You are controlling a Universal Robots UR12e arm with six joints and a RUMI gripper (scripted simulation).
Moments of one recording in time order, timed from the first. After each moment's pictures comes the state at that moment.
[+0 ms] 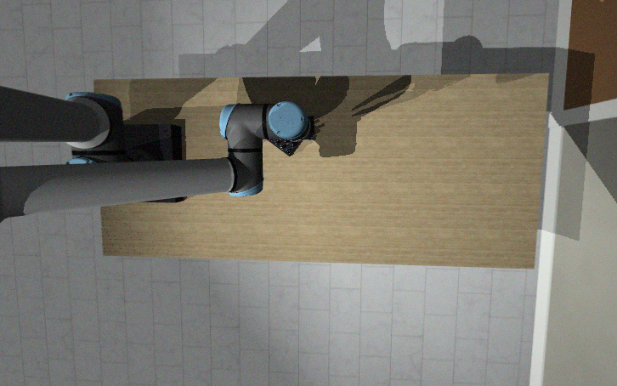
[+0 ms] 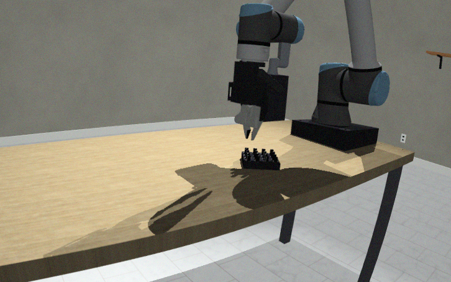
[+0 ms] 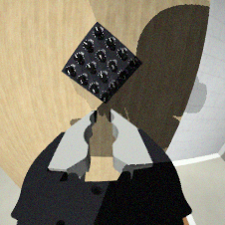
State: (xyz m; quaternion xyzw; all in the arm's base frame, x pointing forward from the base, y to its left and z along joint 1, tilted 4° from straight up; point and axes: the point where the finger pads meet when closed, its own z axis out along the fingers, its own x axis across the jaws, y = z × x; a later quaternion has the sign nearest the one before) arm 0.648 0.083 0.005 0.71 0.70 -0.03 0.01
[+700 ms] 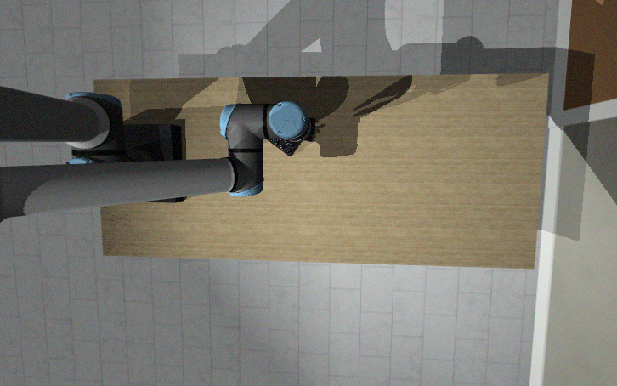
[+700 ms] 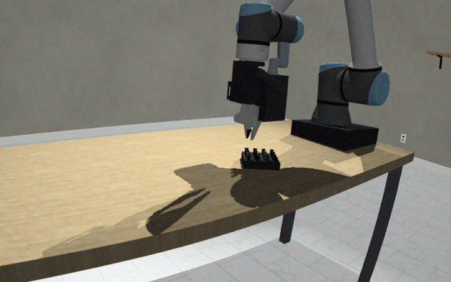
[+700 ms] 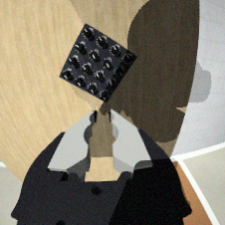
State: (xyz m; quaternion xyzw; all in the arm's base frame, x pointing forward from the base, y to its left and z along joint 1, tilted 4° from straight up) arm 0.649 0.085 0.006 0.76 0.65 -0.03 0.01
